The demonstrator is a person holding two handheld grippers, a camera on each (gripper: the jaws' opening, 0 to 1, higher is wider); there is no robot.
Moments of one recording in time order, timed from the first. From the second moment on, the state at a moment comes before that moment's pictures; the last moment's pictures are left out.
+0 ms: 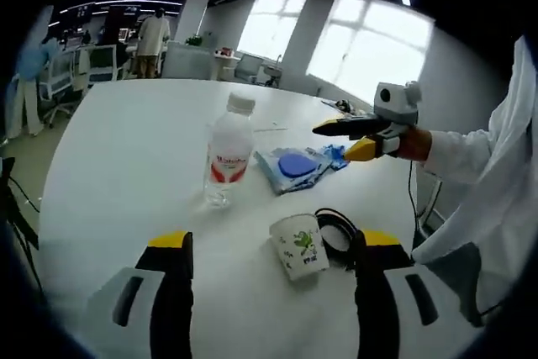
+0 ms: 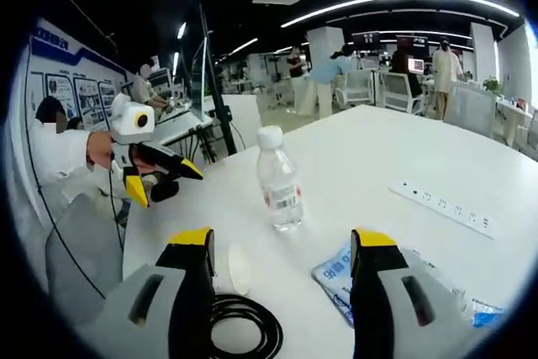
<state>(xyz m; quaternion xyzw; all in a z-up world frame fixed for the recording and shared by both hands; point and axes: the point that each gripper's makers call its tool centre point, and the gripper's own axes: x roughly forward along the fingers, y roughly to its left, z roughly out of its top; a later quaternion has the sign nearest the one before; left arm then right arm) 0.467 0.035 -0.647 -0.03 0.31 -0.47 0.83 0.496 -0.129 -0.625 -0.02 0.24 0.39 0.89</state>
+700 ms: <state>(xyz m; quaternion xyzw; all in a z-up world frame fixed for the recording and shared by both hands) 0.415 0.037 -0.655 -0.05 0.33 -0.46 0.82 0.453 -0.114 -0.659 0.00 0.30 0.45 0.84</state>
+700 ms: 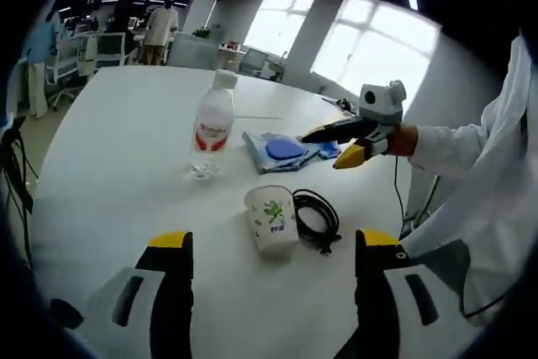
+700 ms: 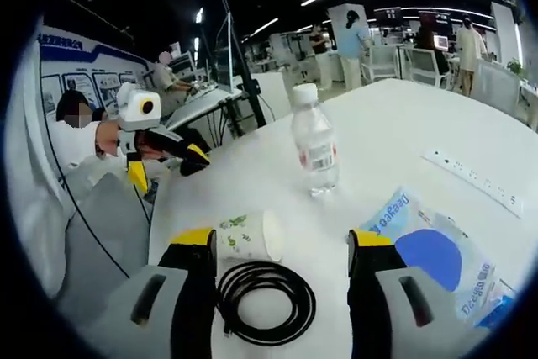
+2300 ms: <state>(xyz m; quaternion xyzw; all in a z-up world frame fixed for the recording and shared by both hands) 0.406 0.034 -0.692 -0.08 0.36 -0.45 0.81 0.430 -0.049 -0.696 0.08 0.38 0.61 0.69</state>
